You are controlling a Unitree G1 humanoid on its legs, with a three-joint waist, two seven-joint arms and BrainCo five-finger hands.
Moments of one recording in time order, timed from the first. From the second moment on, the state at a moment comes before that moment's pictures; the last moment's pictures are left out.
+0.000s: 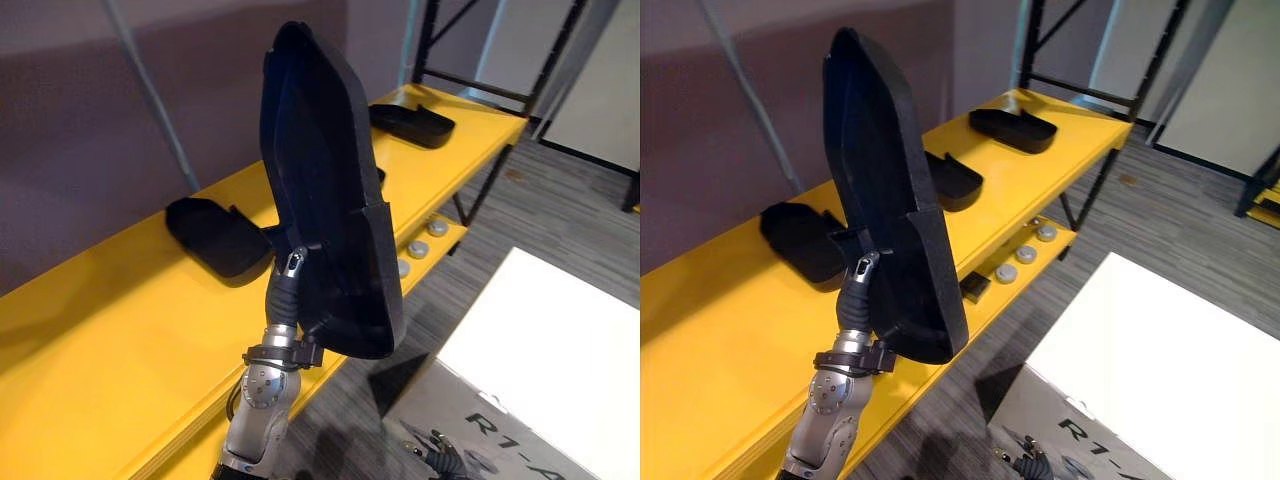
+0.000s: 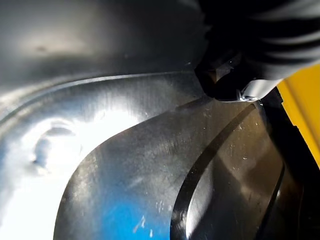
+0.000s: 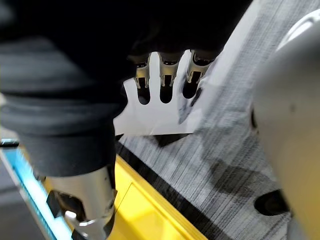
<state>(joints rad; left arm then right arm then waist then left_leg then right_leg) 0.01 0.03 -0.32 -0.24 -0.17 -0.18 0.15 0.19 -0.04 -0.10 0.81 0.11 -0.09 -0.03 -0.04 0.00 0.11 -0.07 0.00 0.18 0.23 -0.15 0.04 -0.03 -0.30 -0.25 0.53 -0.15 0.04</state>
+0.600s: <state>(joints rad) 0.14 -0.03 -0.29 -0.33 -0.17 -0.19 0.17 0.23 -0.01 -0.03 0.68 0.11 -0.09 -0.02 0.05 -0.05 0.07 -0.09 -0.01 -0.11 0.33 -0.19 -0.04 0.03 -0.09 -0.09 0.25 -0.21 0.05</state>
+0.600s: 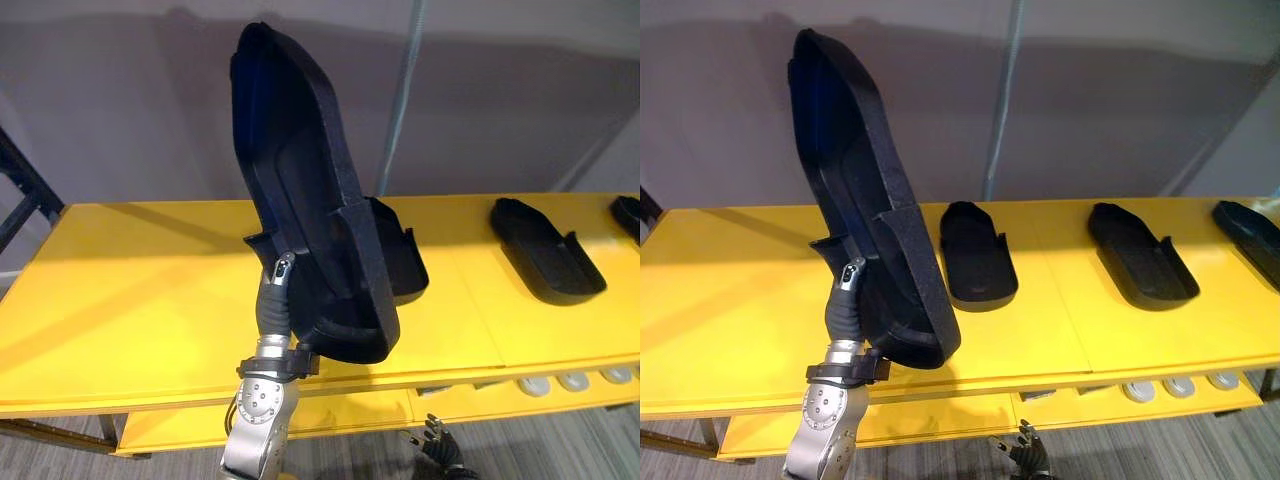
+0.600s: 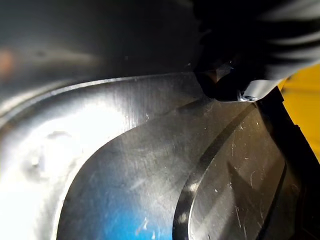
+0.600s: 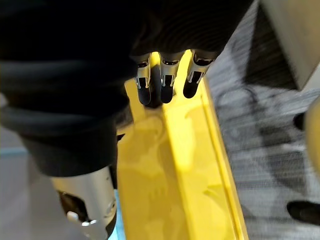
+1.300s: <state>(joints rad) 0.18 0.00 -0.23 -0.23 -0.16 -0.19 0.17 0.14 -0.11 -0.05 0.92 0.04 -0.09 -0.04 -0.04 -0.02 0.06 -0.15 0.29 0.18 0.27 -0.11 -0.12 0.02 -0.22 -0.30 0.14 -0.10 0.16</state>
